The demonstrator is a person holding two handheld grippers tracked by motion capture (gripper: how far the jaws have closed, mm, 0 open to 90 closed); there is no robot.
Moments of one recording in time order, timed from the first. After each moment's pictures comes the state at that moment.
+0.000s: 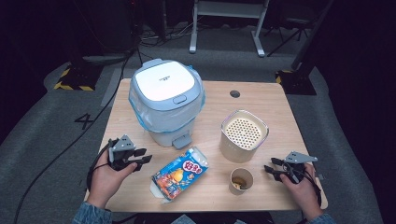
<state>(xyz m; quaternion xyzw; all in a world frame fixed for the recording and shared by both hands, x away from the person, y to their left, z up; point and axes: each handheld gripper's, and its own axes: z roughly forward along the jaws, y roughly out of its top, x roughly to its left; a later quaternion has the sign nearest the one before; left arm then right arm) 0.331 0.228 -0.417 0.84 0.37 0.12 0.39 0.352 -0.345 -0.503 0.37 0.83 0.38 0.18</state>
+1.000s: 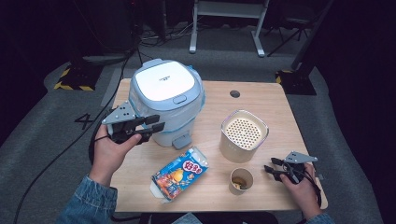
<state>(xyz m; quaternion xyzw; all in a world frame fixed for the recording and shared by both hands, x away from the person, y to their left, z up) 0.357 0.205 -0.321 0.78 0.27 0.15 0.55 0.352 -0.345 -0.503 0.37 0.83 0.38 0.18</state>
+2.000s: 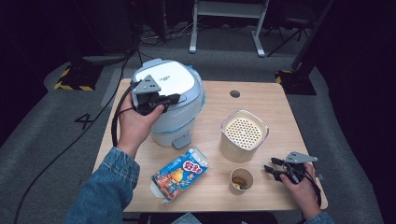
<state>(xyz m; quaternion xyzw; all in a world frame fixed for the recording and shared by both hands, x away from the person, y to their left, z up) 0.410 0.154 -0.286 0.79 0.29 0.19 0.51 0.352 -0.345 -0.503 0.37 0.83 0.38 0.18</state>
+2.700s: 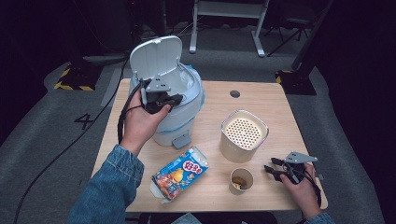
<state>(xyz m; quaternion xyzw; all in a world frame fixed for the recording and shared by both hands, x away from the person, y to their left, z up) 0.412 0.142 -0.282 0.82 0.29 0.18 0.46 0.352 -0.345 -0.503 0.37 0.83 0.38 0.18</state>
